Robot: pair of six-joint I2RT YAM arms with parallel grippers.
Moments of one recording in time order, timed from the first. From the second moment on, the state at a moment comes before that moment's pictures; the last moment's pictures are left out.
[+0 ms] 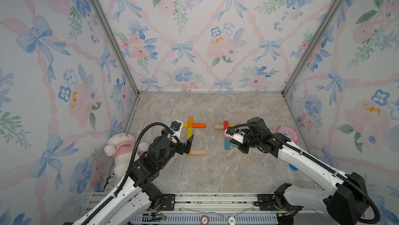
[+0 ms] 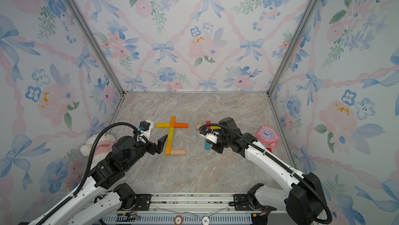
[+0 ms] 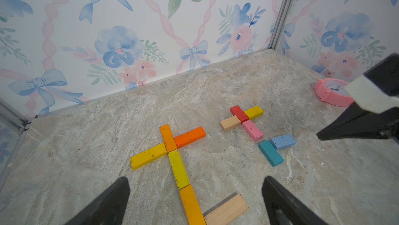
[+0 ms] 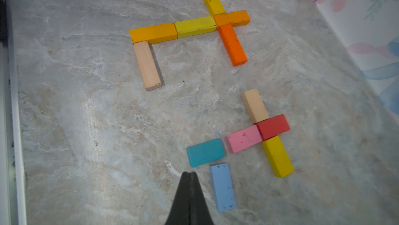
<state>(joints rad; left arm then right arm) -0.69 0.63 0.66 -0.33 -0.25 -0.05 0.61 1.20 0.86 -0.52 -0.31 -0.57</state>
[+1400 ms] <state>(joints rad) -0.69 0.63 0.66 -0.31 -0.26 -0.05 0.67 1.62 0.96 -0.60 -0.16 -0.57</state>
